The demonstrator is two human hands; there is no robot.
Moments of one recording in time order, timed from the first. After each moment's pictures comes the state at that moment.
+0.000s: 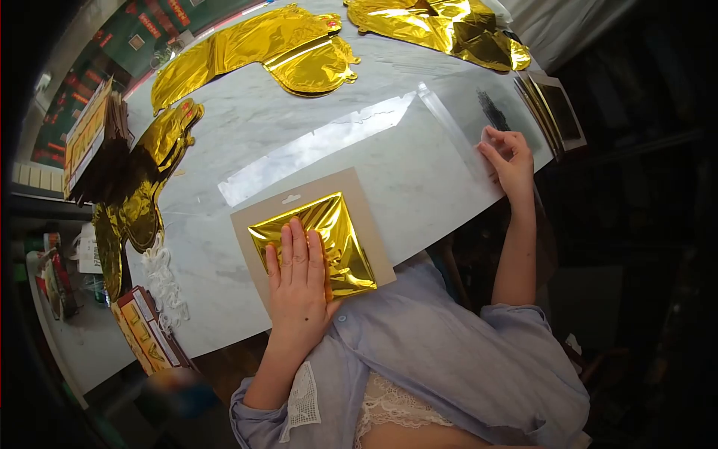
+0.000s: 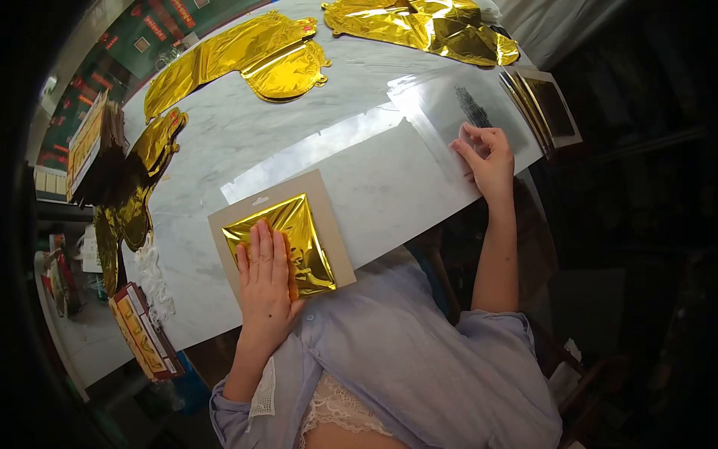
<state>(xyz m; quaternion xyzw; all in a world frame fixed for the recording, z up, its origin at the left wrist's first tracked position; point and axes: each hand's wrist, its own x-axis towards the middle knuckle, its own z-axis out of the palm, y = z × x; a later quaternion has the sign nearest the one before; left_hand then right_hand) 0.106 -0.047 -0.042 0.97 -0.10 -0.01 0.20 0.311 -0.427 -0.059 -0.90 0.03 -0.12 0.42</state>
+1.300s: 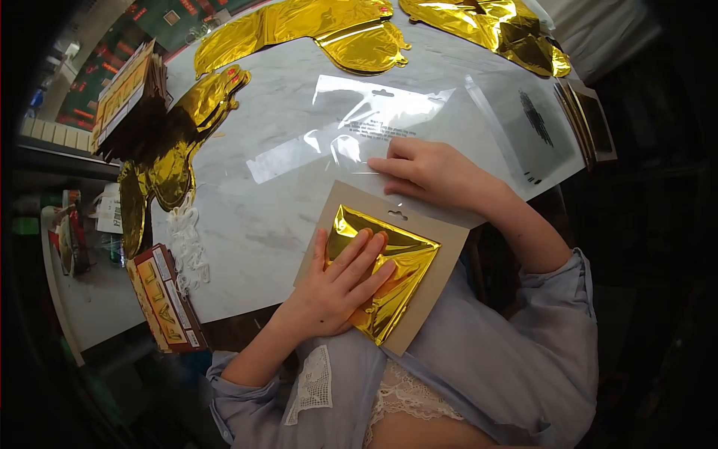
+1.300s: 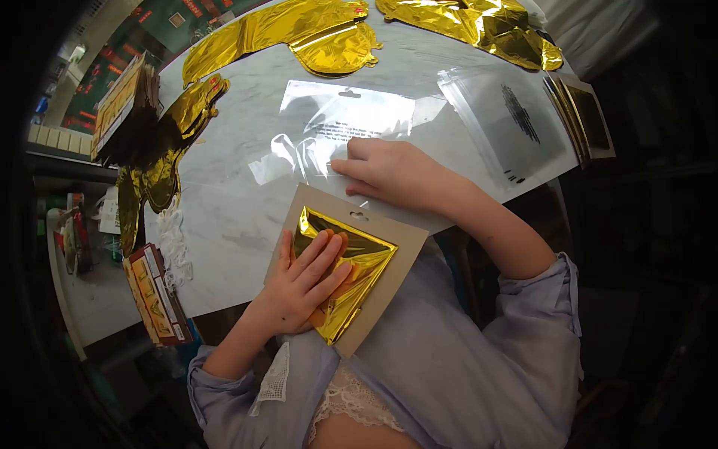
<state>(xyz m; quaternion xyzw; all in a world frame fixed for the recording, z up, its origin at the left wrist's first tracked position) 0.087 -0.021 -0.036 0.91 -0.32 -0.02 0.25 0.299 -0.250 -0.026 -0.80 -0.55 0.05 0.24</state>
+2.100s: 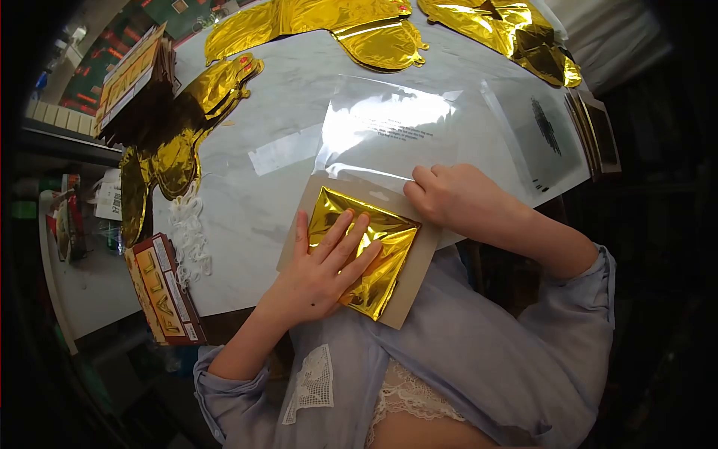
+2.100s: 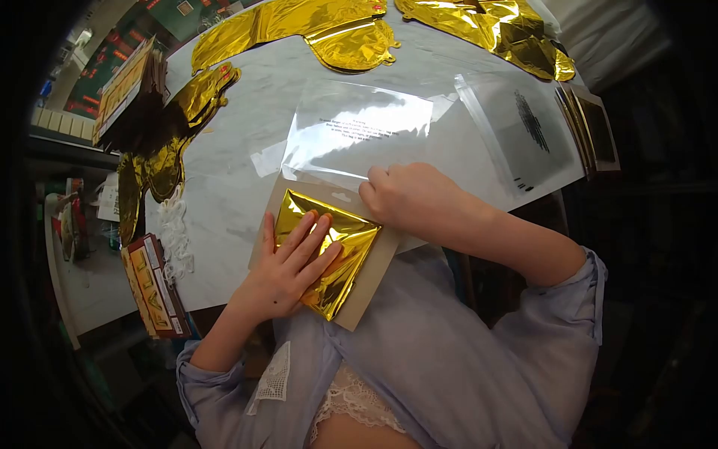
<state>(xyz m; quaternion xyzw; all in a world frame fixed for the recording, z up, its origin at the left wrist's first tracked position) 0.098 0.003 -0.034 0.94 -0.29 -0.04 0.15 0.267 -0.250 0.010 -0.80 -0.60 0.01 -0.03</state>
